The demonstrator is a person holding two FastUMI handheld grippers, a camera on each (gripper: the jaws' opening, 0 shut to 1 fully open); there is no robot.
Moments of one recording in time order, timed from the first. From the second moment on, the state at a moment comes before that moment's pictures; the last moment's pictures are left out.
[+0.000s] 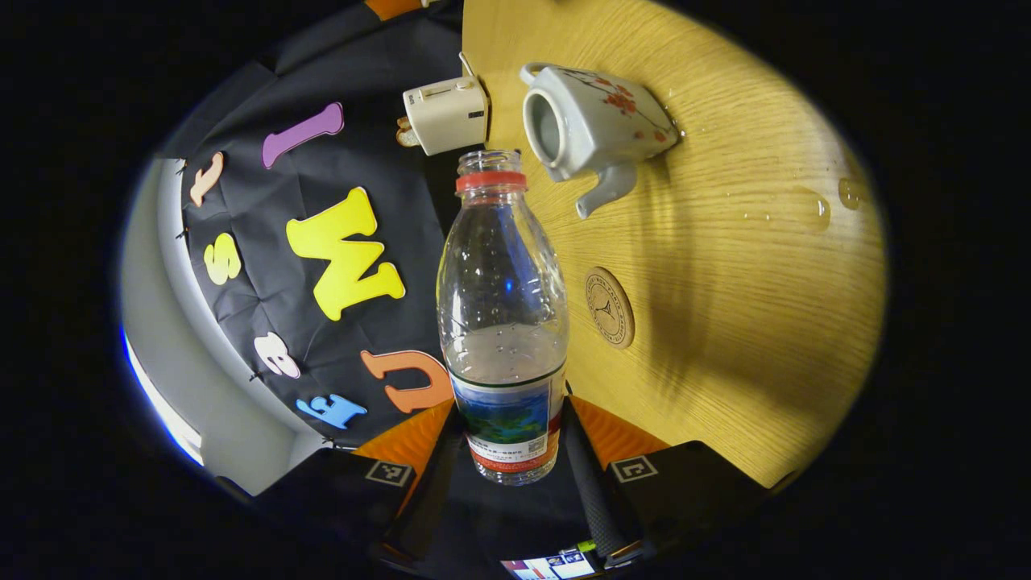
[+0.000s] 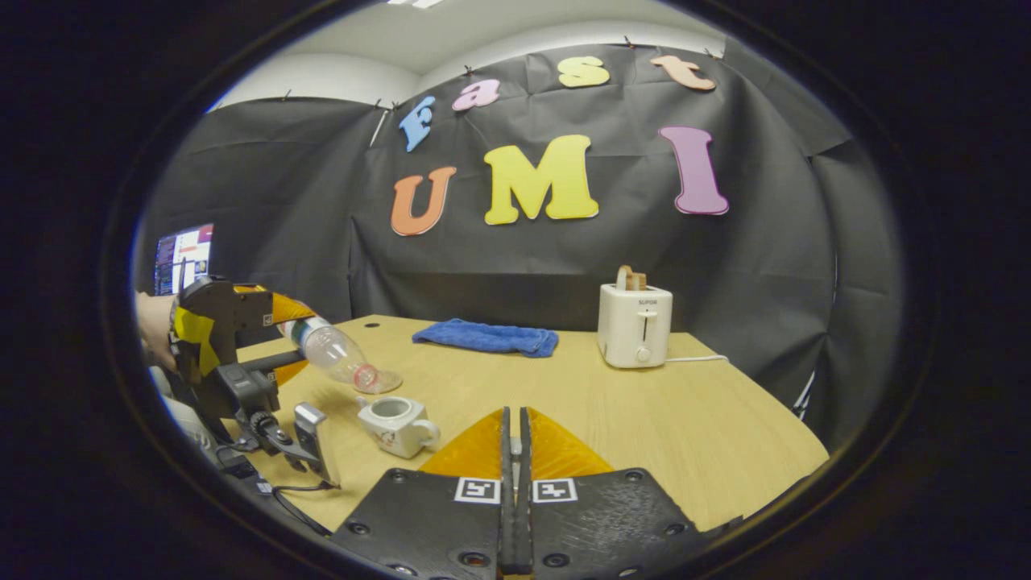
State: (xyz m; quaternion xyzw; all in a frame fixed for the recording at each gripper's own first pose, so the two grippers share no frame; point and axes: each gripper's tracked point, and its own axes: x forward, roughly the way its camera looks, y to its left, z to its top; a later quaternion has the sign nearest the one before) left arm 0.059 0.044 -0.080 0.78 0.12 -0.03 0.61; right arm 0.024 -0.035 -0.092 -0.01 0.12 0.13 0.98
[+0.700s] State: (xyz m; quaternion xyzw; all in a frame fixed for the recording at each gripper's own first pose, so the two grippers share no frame) left arm 0.068 0.040 -0.060 0.82 0.10 -0.03 0.57; right arm 0.022 -0.035 -0.089 -0.01 0.11 0.13 0.99
